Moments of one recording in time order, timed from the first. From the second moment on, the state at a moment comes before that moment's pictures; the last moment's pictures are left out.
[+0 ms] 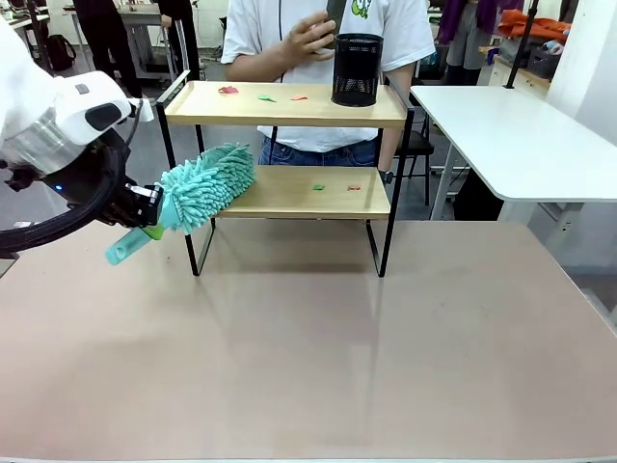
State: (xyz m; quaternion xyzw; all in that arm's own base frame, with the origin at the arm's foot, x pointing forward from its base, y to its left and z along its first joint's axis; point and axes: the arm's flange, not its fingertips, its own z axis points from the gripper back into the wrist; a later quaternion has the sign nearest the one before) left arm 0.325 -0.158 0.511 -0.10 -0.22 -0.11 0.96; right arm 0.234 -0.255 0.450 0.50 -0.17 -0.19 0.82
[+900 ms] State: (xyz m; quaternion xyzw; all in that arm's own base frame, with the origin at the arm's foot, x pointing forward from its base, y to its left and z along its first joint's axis) left arm 0.324 -0.208 0.483 -0.12 -0.19 -0.15 0.96; right arm 0.234 -0.255 0.450 0.50 -0.17 -0.19 0.82
